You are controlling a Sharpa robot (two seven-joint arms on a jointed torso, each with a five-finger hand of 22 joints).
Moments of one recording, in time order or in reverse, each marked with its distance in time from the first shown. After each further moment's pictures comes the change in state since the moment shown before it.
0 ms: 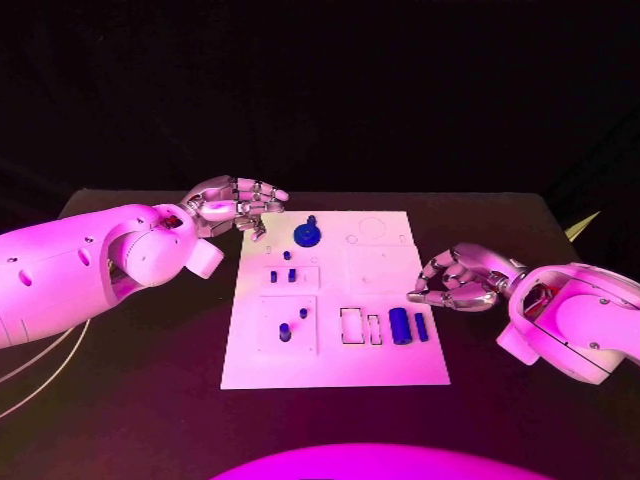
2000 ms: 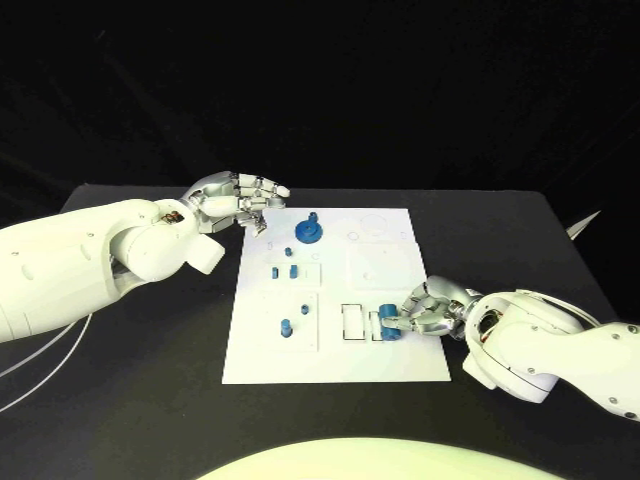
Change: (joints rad) left arm -0.001 -0.005 -0.001 0.000 0.000 0.002 -0.001; left_hand 0.000 0.000 0.000 0.000 0.000 0.000 0.000 0.004 0.000 0.000 0.000 0.006 -0.002 0.000 0.000 0.000 0.000 0.000 0.000 0.000 0.000 0.000; right arm -0.105 0.176 -0.009 -0.071 -0.070 -0.036 -0.250; right_hand -0.111 0.042 -0.103 0.004 0.055 -0.003 0.001 -0.013 0.025 0.003 0.003 0.011 -0.001 0.002 0.005 0.005 -0.001 -0.015 0.004 0.004 0.026 0.000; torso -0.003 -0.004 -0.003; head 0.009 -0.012
